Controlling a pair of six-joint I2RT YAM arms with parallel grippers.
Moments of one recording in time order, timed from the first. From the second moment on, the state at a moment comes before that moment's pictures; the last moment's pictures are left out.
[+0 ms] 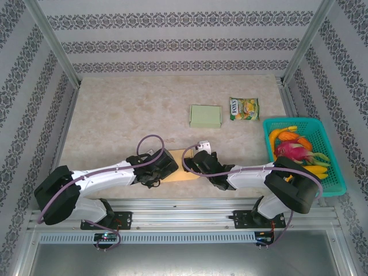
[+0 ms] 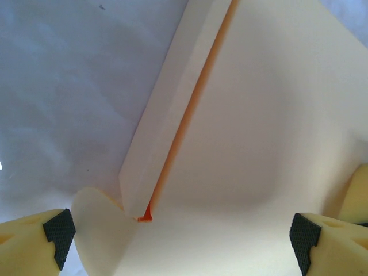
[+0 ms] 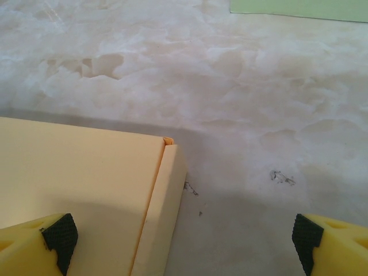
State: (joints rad) left arm -0.90 1.36 0.71 -0.50 -0.13 -1.47; right arm 0.93 1.49 0.48 0.27 0.38 0.57
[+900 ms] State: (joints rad) left arm -0.90 1.33 0.79 -0.66 -0.31 -1.40; right arm 0.92 1.49 0.47 0.30 0.37 0.58
